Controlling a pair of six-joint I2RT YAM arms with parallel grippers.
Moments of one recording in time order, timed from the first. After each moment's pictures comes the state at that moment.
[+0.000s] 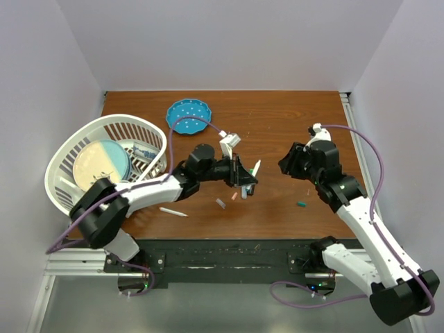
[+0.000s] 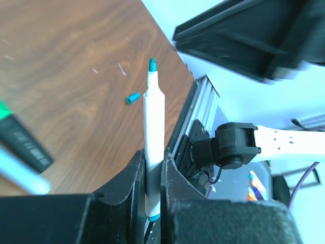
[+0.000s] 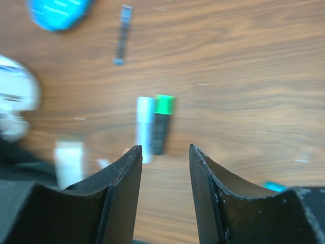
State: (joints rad) left arm -0.80 1.56 0.85 0.47 0.50 -0.74; right arm 0.37 0.89 0.86 -0.52 0.06 0.53
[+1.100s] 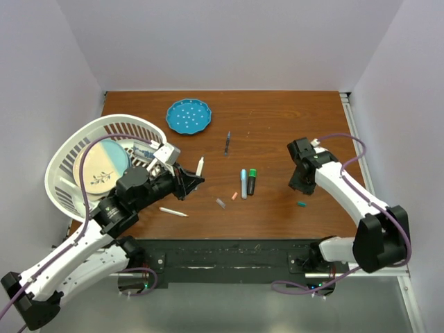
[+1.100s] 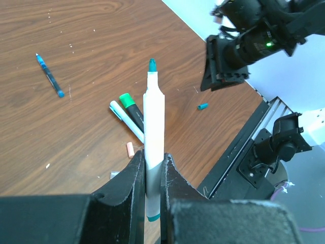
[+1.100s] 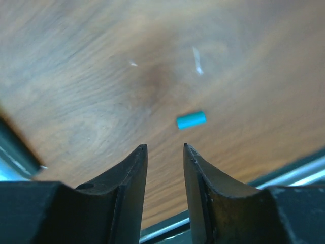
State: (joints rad) left arm -0.73 0.68 0.70 -0.20 0.15 -0.37; right arm 0.33 1.31 0.93 -0.92 0.36 0.82
